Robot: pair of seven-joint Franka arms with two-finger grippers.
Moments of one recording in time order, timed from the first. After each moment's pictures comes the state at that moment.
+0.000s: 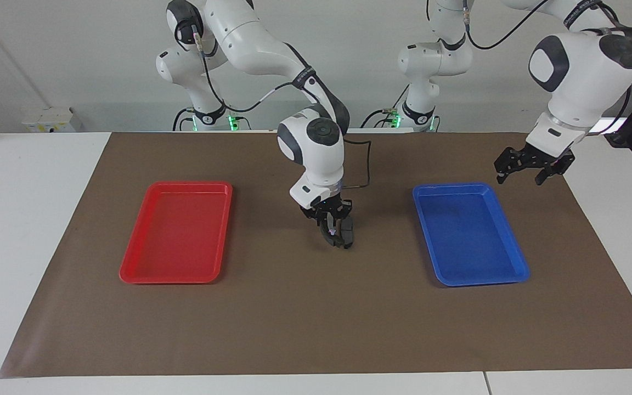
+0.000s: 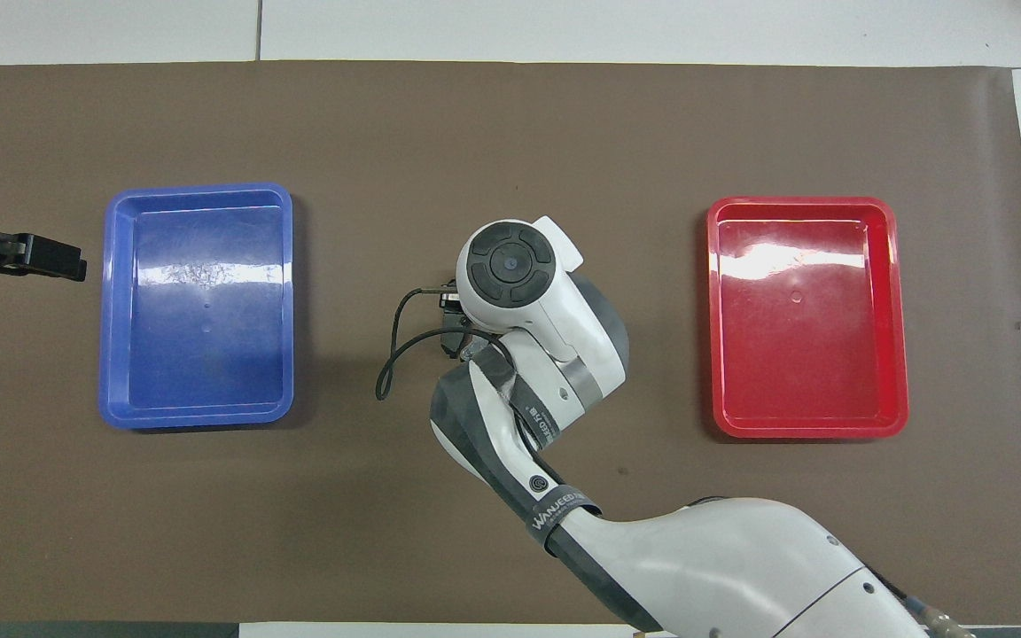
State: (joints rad) left arm -0.06 0.00 0.06 -1.73 0.01 1.74 0.15; right arm 0.67 0.50 -0.04 -1.63 0.05 2.21 0.72
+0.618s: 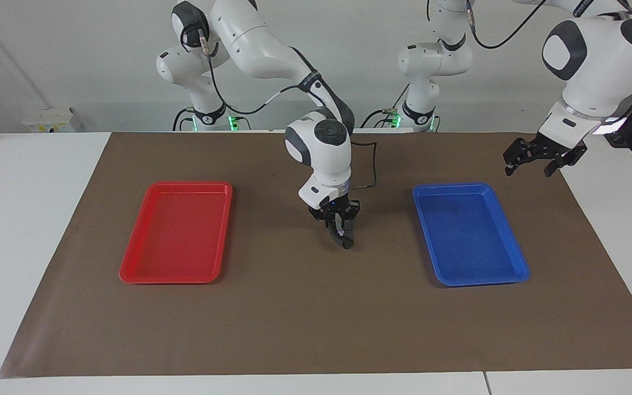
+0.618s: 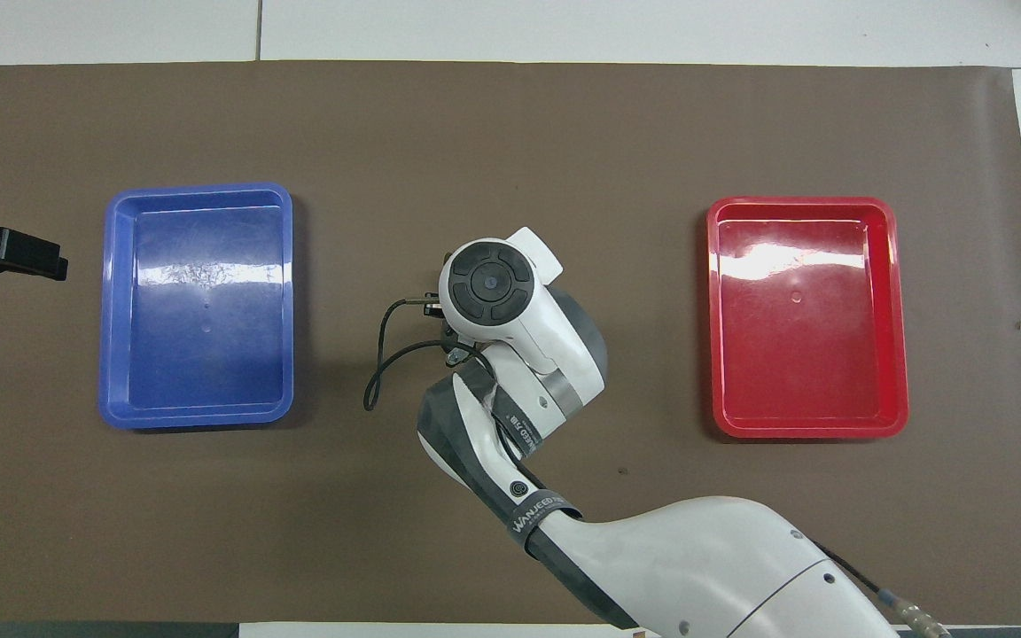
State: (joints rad) left arm -0.04 0.01 0.06 -1.70 0.01 1.70 0.15; right arm 0.70 0.54 -0.04 -1.63 0.05 2.27 0.72
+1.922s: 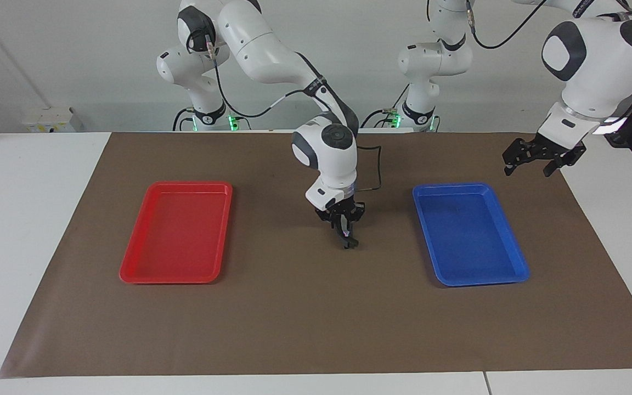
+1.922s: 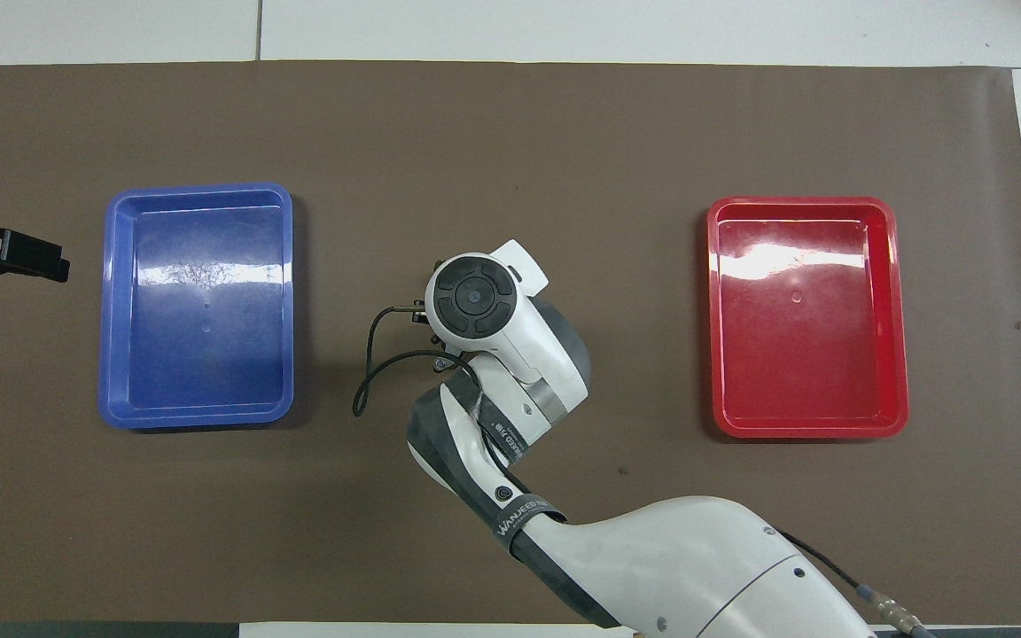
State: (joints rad) left arm -0.04 0.01 0.06 -1.70 0.01 1.70 0.15; right arm 0.72 0.56 -0.04 -1.63 0.05 2.30 0.77
